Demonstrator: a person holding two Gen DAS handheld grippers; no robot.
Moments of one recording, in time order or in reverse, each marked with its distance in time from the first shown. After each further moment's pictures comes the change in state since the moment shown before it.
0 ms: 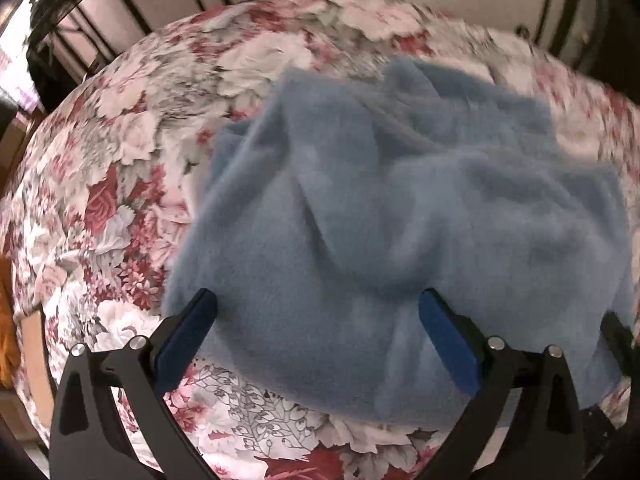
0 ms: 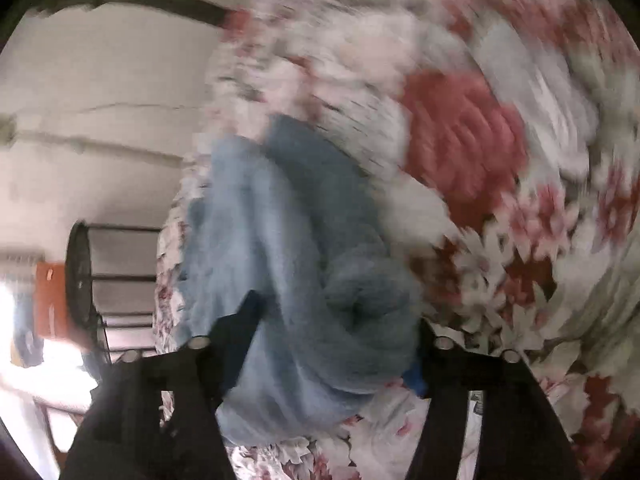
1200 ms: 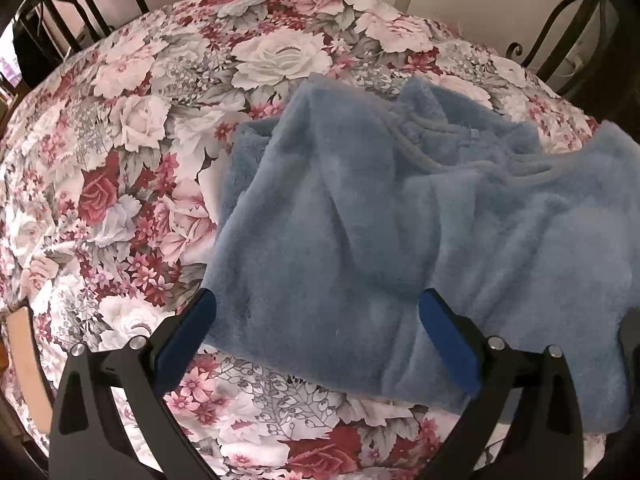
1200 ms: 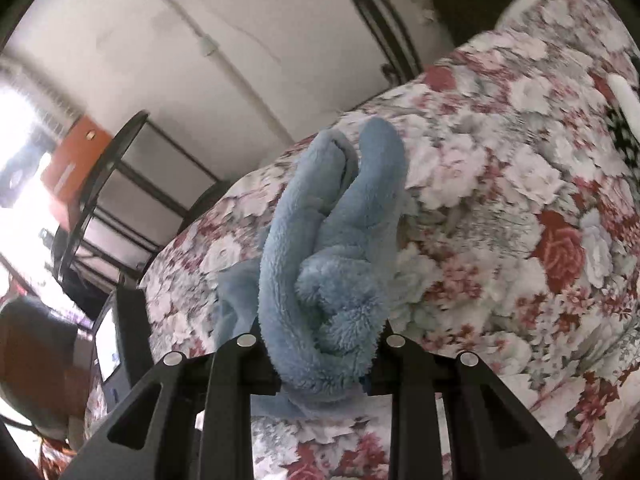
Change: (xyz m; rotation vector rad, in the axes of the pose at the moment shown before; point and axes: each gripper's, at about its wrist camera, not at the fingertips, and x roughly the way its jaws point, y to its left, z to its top) left arm -0.021 0.064 0.007 -0.083 0.042 -0.175; right arm -0.043 0.151 -0.099 -0.676 -0.129 -0.062
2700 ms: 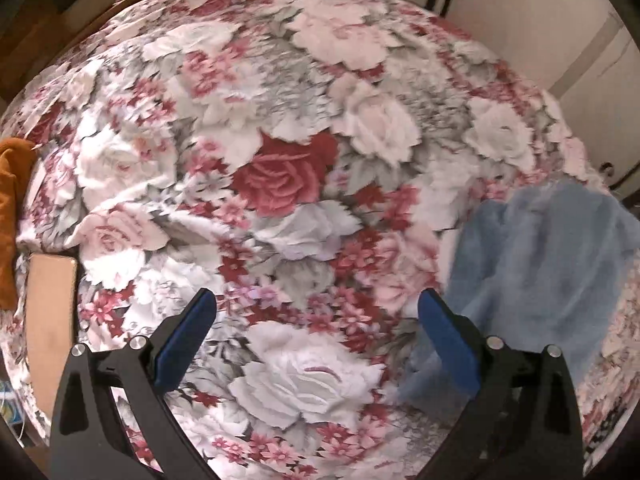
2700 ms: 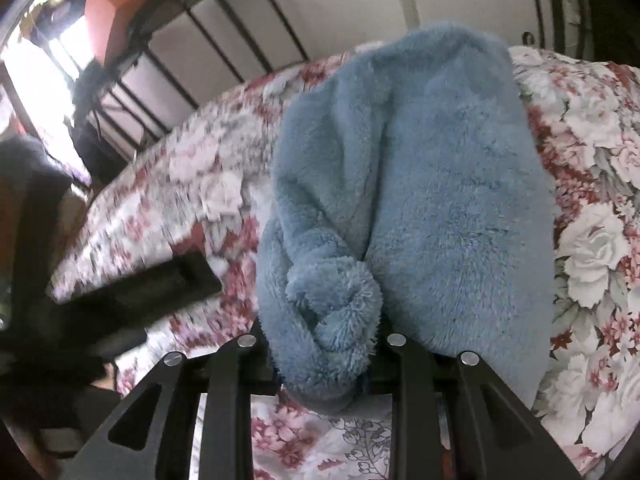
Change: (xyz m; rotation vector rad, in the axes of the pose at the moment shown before) left arm -0.001 0.166 -0.001 -0.362 -0.051 0.104; right arm 0.131 0.121 -0.098 -0.348 0.312 0.056
